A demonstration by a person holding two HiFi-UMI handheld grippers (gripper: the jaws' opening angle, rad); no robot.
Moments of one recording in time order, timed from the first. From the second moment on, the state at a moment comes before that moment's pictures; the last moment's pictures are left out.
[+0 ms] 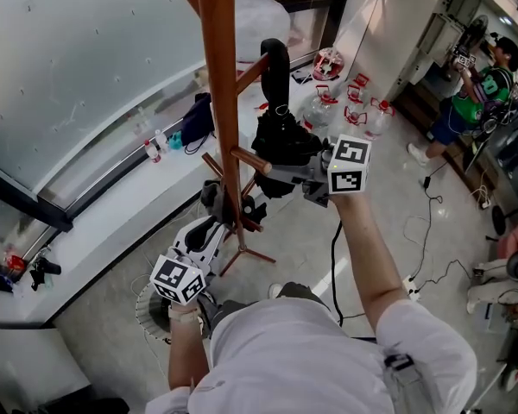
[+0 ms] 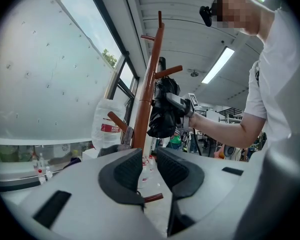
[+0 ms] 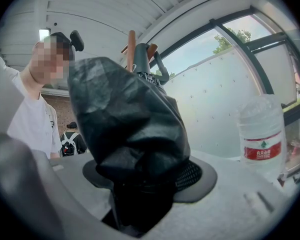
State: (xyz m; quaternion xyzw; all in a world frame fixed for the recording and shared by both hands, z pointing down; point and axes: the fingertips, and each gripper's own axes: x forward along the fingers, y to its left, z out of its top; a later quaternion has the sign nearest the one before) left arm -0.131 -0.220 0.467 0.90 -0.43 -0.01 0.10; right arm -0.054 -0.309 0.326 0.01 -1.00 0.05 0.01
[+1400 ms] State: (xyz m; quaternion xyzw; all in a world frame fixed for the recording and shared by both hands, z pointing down) left arm -0.121 -0.199 0.496 0.90 -0.41 0.01 0.13; right arm -0.060 -0.326 0.355 0.16 -0.99 0.01 -0.03
